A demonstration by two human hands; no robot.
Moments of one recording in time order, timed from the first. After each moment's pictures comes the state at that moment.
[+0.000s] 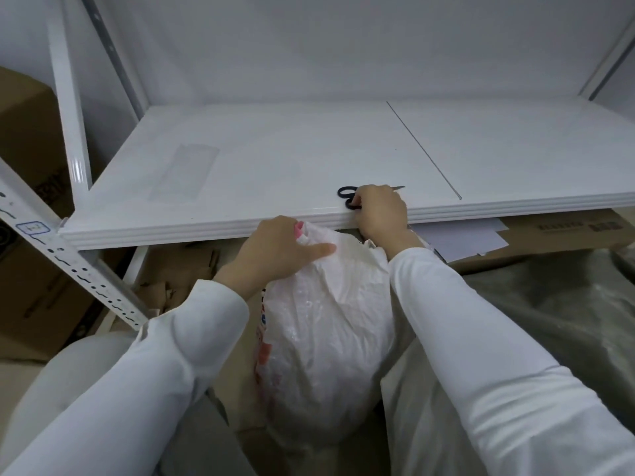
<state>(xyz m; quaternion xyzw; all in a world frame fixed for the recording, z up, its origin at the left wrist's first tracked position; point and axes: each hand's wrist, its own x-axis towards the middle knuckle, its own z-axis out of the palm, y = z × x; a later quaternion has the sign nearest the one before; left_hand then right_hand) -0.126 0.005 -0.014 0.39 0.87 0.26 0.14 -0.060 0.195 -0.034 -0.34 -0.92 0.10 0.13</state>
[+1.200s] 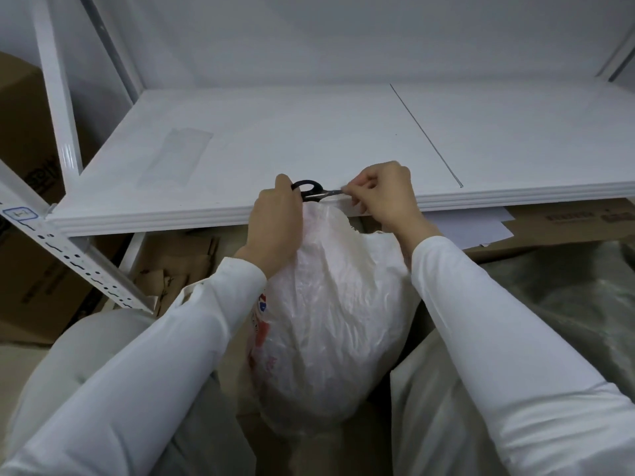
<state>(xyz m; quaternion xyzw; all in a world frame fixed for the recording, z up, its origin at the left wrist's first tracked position) -0.118 0.044 -0.025 0.34 0.89 0.29 -0.08 -0.035 0.203 -0.021 -0.28 -0.84 0.40 0.25</state>
